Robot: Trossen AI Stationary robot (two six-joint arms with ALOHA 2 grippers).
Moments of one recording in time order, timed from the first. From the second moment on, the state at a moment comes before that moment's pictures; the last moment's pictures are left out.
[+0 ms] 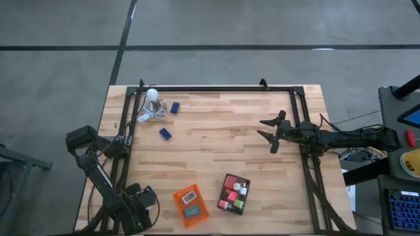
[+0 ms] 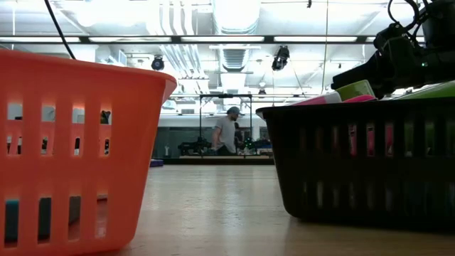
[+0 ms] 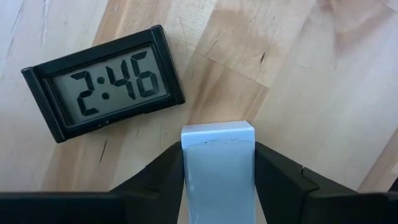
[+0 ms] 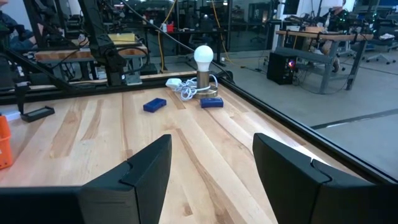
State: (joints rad) left arm -1.11 1.73 0.94 -0.71 -0.10 -1.55; right arm -0.11 0.51 0.01 0.44 0.21 0.05
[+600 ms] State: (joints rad) left arm -1.09 1.65 0.96 -0.72 -0.14 -1.56; right arm -0.11 0.51 0.01 0.44 0.21 0.05
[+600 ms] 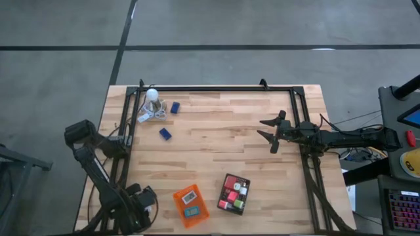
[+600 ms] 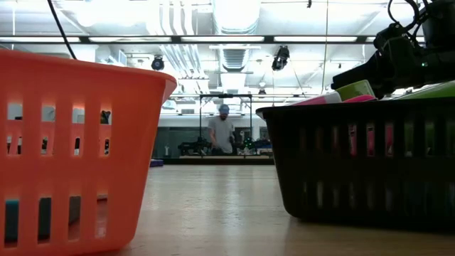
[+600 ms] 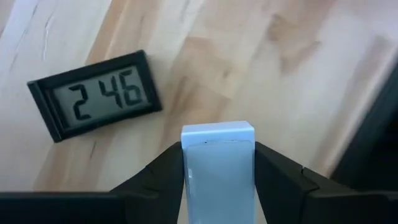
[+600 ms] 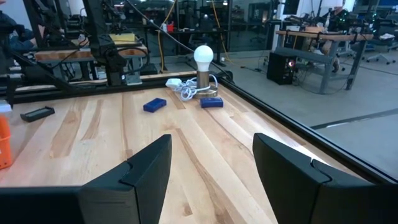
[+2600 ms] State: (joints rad) left arm -0.61 1.79 1.00 -0.24 -0.10 -0.90; right arm -0.11 0.51 0.01 0.44 0.21 0.05
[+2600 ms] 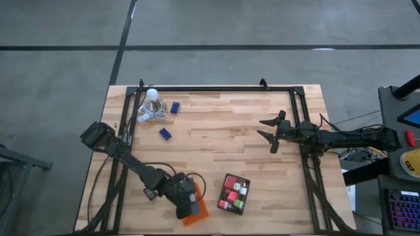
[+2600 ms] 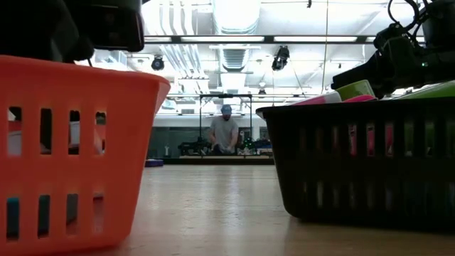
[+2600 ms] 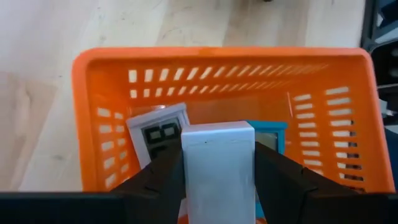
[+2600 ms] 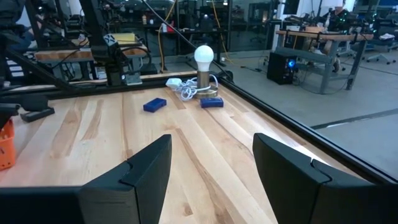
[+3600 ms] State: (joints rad) left arm -0.60 1.79 1.00 -0.22 -0.10 -0.91; right arm -0.11 0.51 0.01 0.44 0.21 0.05
